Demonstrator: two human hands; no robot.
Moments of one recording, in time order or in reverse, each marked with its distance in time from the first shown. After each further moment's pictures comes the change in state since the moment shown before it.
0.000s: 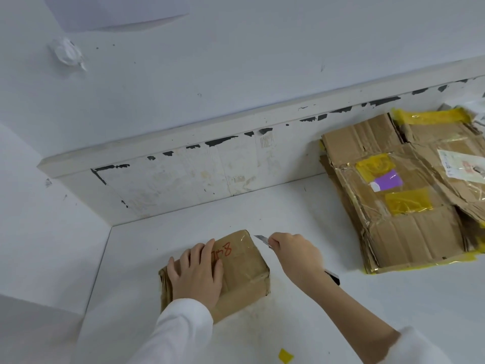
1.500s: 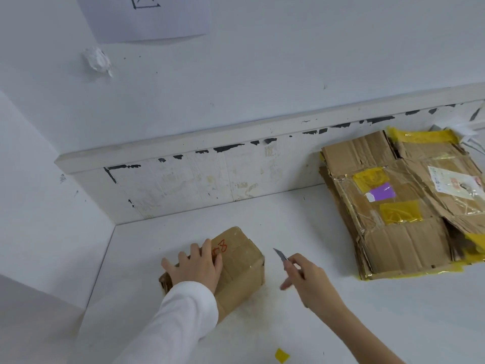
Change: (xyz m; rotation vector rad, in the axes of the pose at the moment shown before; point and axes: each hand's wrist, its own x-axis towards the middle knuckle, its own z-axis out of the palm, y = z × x) left_hand 0.006 0.003 -0.022 0.188 -0.116 -0.062; right_hand -0.049 0.022 0.006 0.529 -0.076 0.014
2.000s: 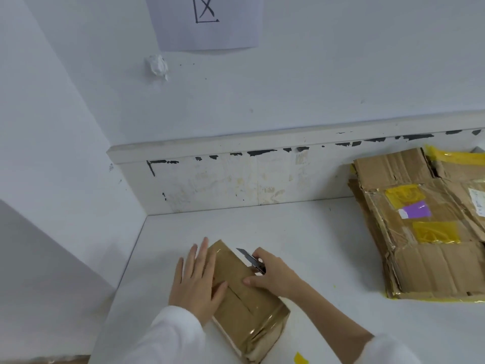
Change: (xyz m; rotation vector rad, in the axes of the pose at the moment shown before) left_hand -0.041 -0.070 0.018 -0.122 0.258 0.269; right_hand 0.039 -0.061 0.061 -0.093 -0.374 -0.163
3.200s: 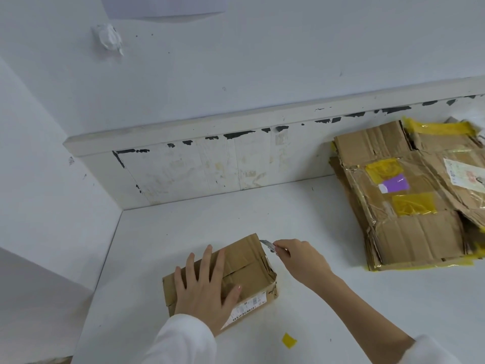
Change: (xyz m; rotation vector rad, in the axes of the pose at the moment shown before) left_hand -0.013 0.049 -0.001 -0.010 -0.244 -0.016; right_hand -0.030 0.042 -0.032 -0.317 0.301 0.176
